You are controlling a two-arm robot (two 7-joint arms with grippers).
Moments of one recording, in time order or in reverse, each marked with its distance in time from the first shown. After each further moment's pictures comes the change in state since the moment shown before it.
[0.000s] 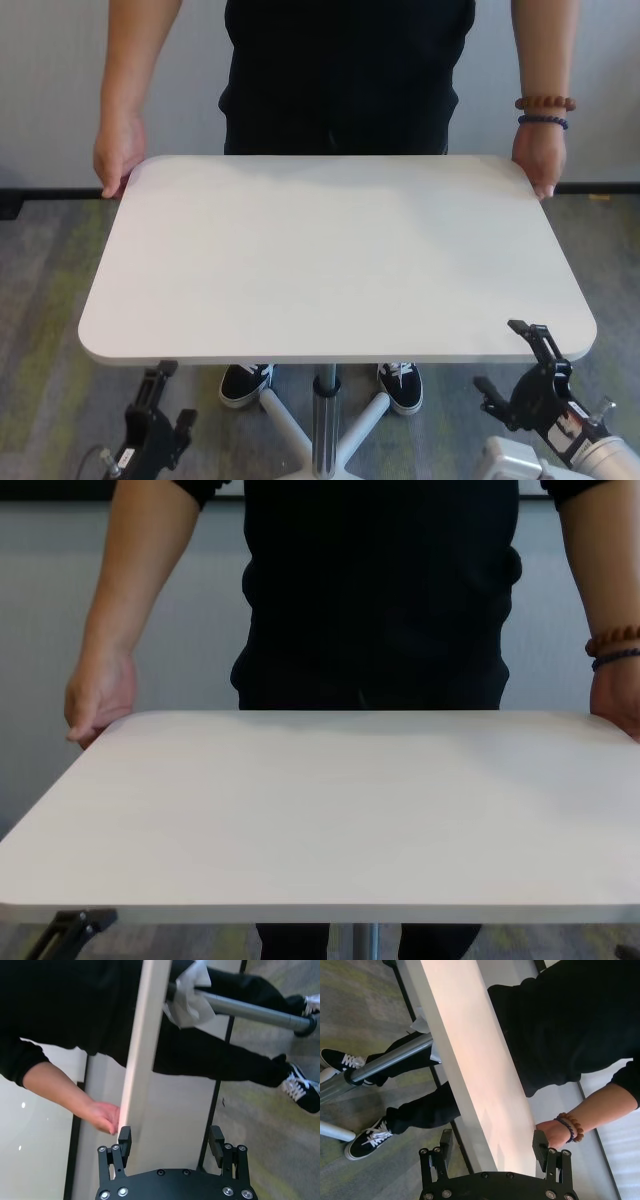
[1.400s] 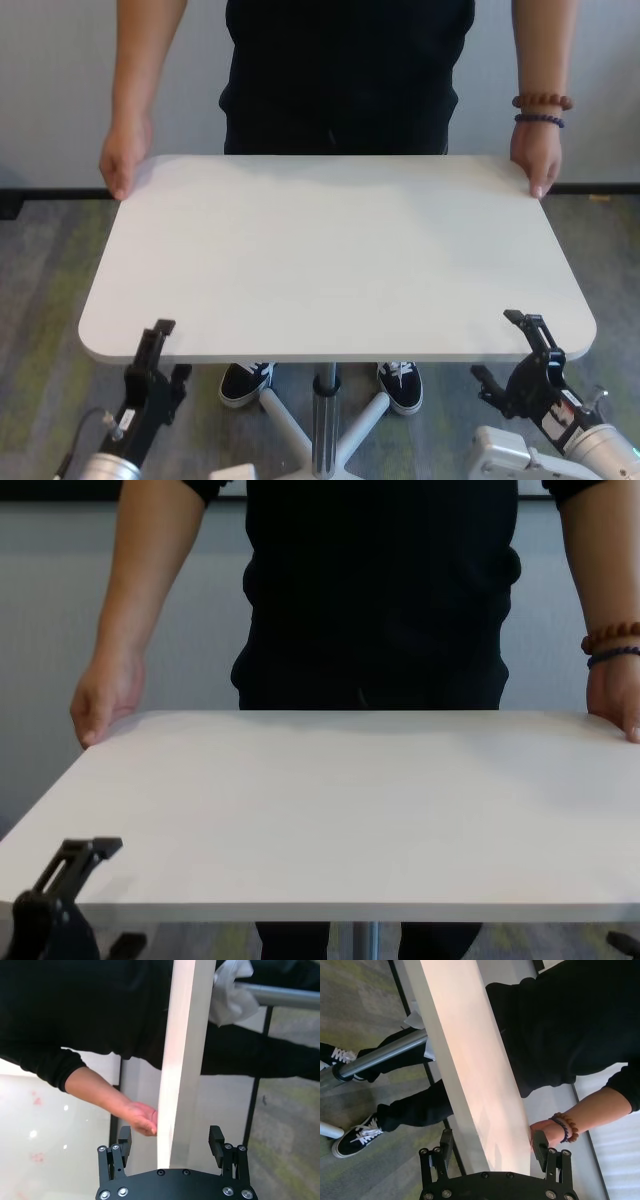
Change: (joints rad) left arm -0.038 -0.055 -0.044 0.029 0.127 0.031 0.025; right arm 0.023 -0.060 0.035 0.040 -0.070 -0.012 0.032
